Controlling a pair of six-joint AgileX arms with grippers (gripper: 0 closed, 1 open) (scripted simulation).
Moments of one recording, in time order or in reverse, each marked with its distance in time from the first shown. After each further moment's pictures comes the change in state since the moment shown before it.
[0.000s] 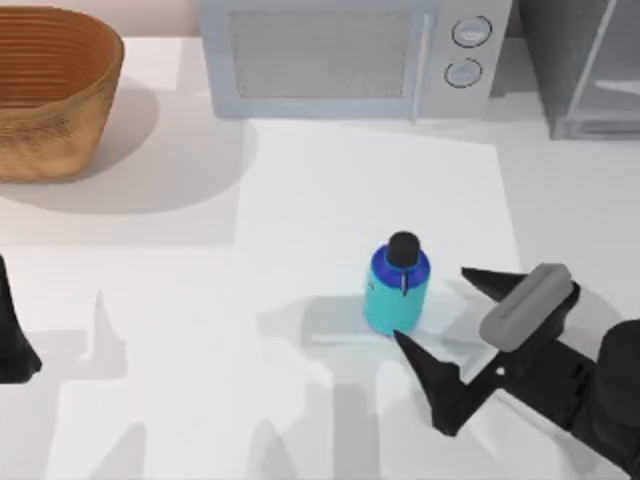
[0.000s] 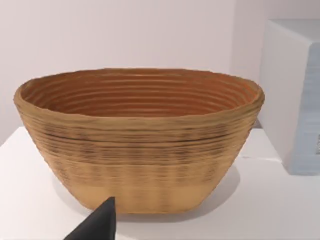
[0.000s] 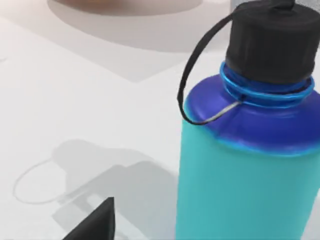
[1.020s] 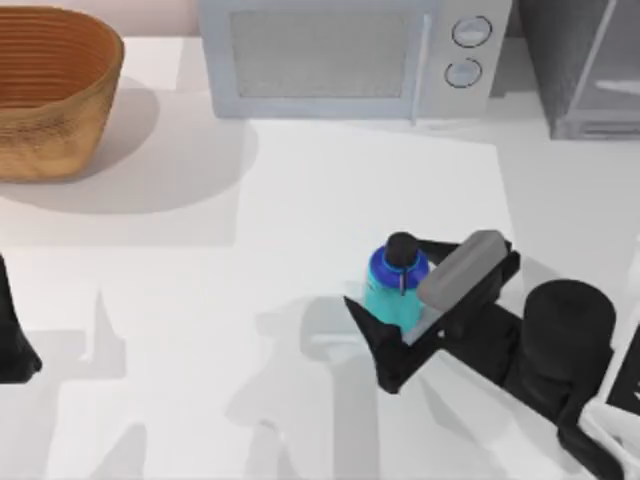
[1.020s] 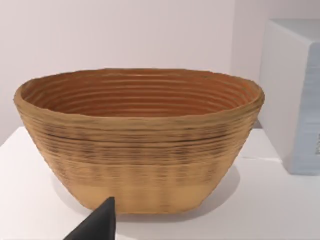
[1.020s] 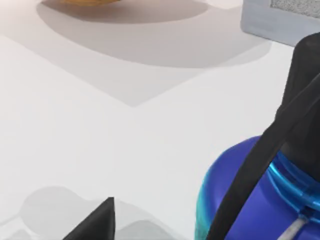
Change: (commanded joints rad) left arm 0.000 0.000 0.000 0.000 0.000 0.000; right arm 0.043 0.102 0.239 -0.136 0.043 0.008
